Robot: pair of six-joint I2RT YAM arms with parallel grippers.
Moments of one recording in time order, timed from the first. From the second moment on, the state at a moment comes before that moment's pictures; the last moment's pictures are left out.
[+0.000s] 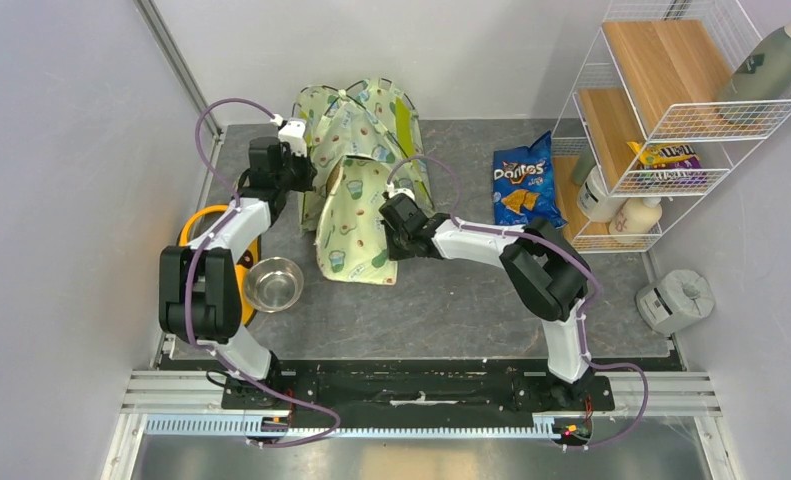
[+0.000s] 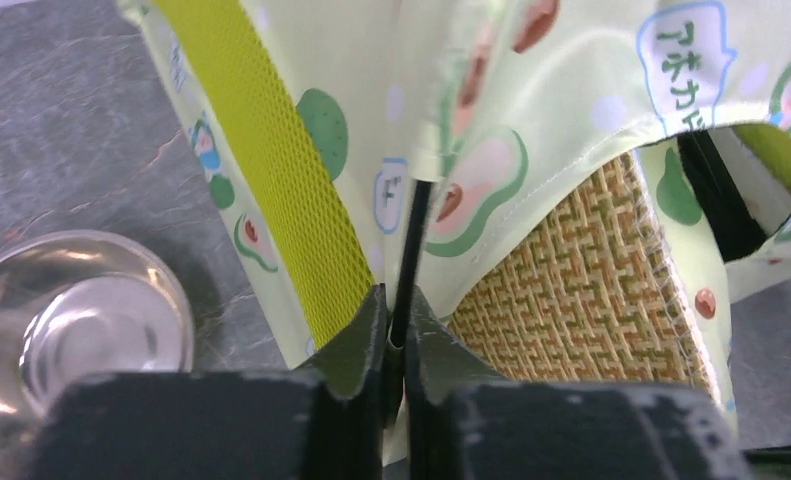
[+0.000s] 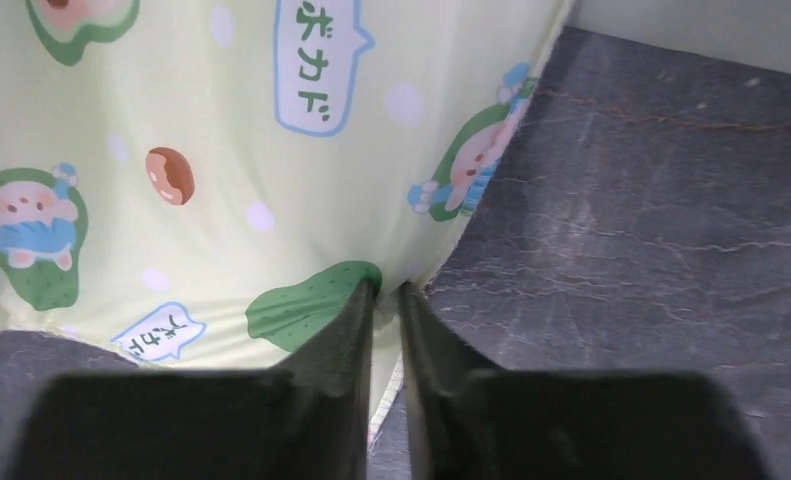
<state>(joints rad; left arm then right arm) -0.07 1.64 1.11 0.08 0.21 0.05 0.81 2.02 1.35 -0.23 0.12 0.53</state>
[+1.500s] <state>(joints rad) -0.47 1.27 0.84 -0.15 -0.07 -0.06 0.76 1.51 0.99 -0.45 0.19 0.50</state>
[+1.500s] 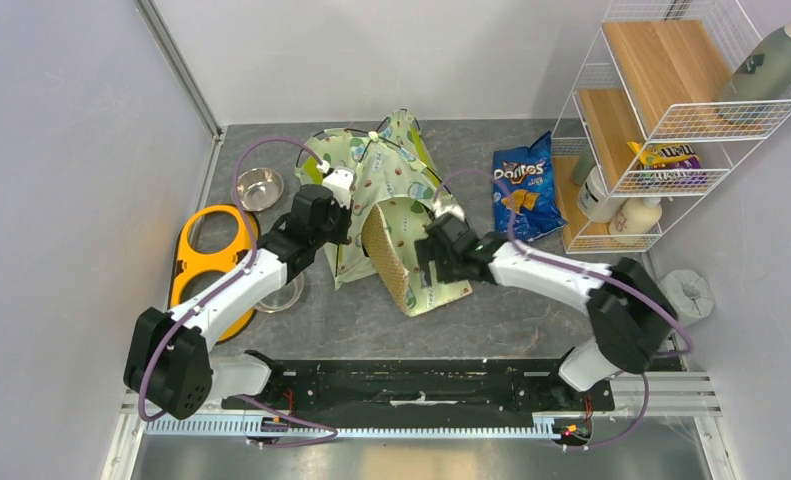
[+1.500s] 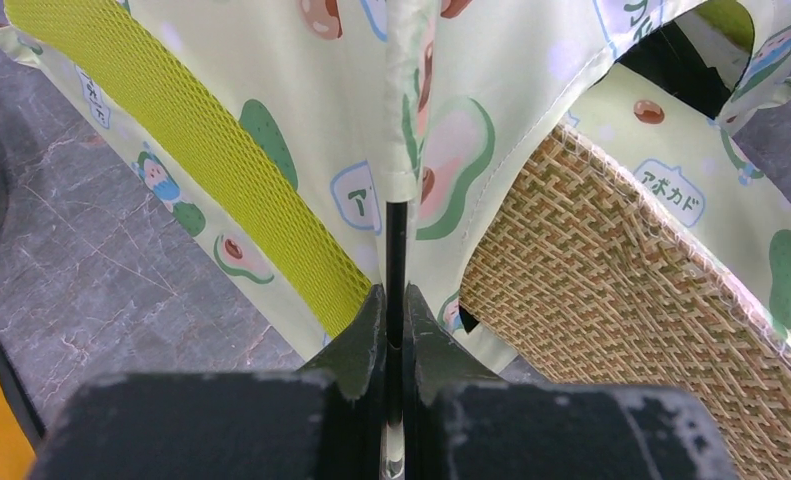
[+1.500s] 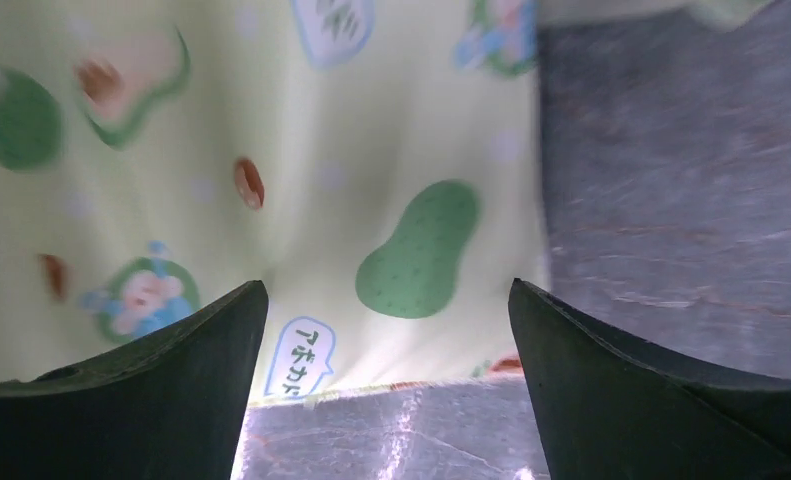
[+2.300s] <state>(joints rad) -0.51 1.25 0.82 -0.12 -0.16 -0.06 0.96 1.77 1.02 -0.28 0.51 0.62</state>
